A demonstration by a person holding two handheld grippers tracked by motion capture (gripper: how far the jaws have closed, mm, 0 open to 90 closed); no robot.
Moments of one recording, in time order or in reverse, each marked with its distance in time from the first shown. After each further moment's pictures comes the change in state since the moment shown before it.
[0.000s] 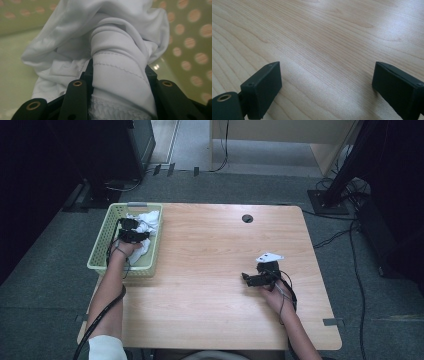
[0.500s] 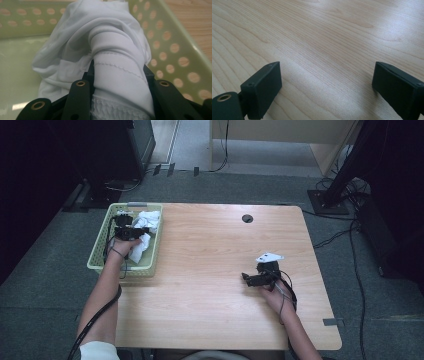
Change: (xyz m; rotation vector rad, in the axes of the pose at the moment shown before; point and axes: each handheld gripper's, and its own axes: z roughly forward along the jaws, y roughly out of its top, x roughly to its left) left arm 0.002 0.010 -0.026 -0.083 -0.089 -0.106; right arm 0.000 0.000 0.000 0.000 0.000 -0.001
